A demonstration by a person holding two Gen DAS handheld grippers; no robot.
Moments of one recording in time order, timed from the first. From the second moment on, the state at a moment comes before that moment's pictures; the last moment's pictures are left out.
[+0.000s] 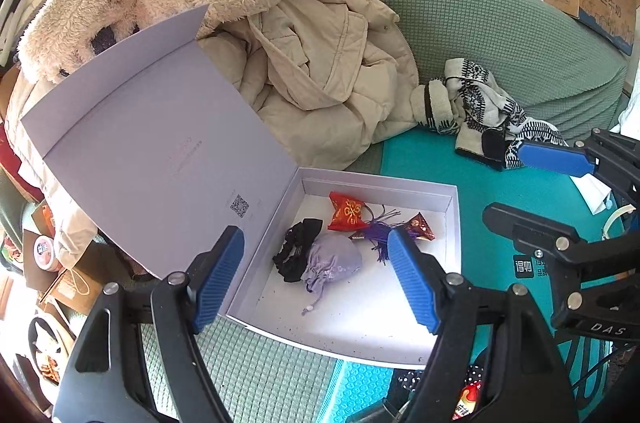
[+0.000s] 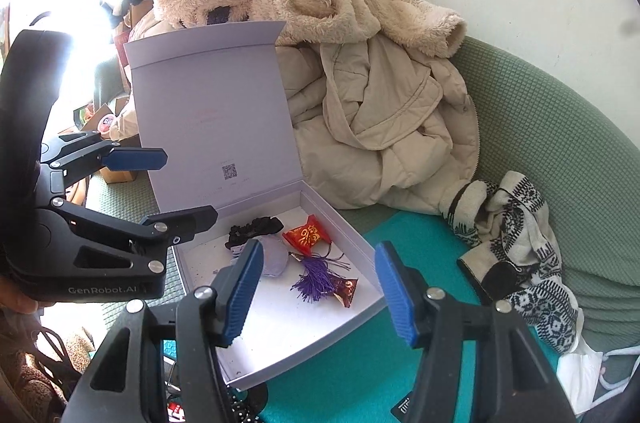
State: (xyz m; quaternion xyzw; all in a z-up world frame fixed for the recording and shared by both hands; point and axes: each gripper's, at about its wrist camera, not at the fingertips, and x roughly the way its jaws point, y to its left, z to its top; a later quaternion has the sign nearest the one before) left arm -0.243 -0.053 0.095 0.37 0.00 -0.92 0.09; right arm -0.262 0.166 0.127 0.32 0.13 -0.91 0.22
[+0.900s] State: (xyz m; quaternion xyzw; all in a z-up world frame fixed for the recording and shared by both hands) left arm -0.161 -0.009 0.065 0.40 0.02 -0.91 0.07; right arm -0.194 0.196 0.070 0.39 0.09 -0.89 0.22
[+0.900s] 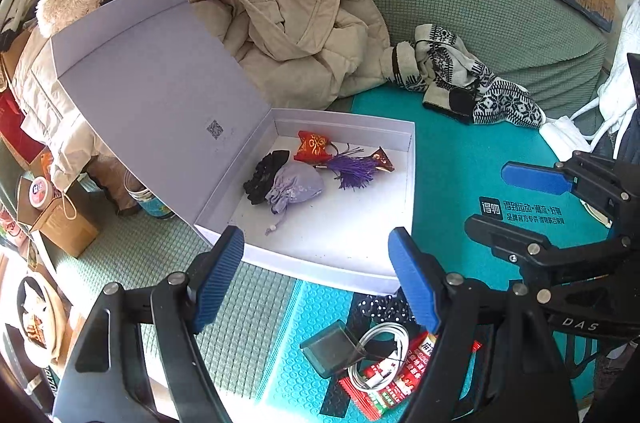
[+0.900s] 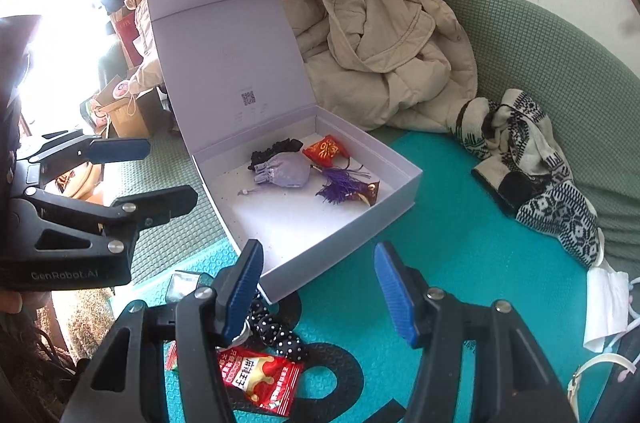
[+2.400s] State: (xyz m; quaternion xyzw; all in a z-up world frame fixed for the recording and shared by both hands) left arm -0.134 -0.025 -0.051 0.50 0.10 -0.86 0.08; right arm -0.181 0.179 -0.038 0.47 0.12 -0.83 0.26
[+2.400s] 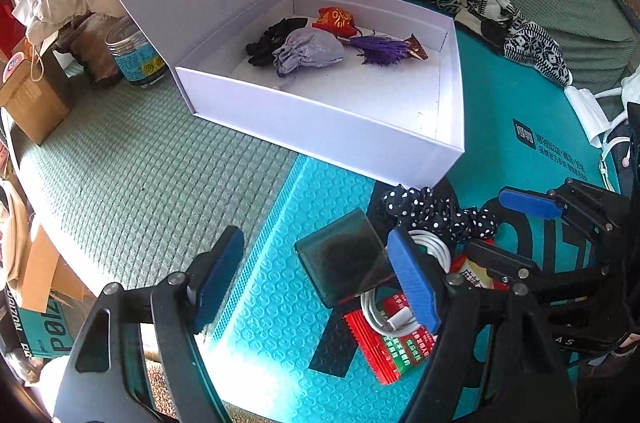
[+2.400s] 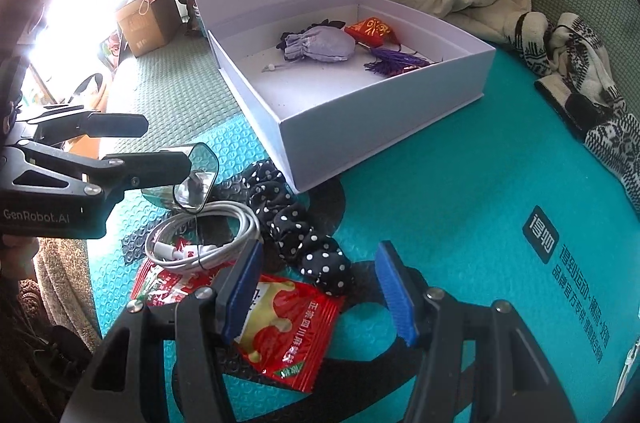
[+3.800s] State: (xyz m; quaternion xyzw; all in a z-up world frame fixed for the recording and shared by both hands) left arm -0.143 -0.032 -0.089 0.50 0.15 -0.85 0.06; right arm -0.165 0.163 -0.046 0.49 0.14 -0.82 0.27
